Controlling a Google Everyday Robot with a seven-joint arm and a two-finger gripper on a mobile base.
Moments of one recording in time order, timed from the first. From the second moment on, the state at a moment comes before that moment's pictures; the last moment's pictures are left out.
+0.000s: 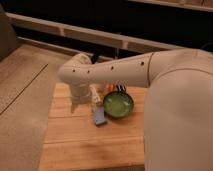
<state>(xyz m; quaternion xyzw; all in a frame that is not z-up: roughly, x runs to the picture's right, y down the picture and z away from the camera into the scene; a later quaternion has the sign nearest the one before) -0.108 0.103 0.703 -0.26 0.23 0.64 0.68</state>
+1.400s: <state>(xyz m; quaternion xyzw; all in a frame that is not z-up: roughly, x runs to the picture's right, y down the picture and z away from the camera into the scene) -0.025 -0.038 0.709 -0.09 0.13 0.58 0.80</state>
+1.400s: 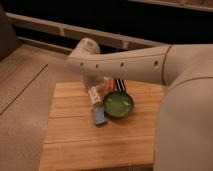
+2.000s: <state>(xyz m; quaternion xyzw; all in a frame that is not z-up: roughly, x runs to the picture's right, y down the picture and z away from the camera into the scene) 0.005 -0.083 0.697 -0.05 0.10 0.56 0.82</state>
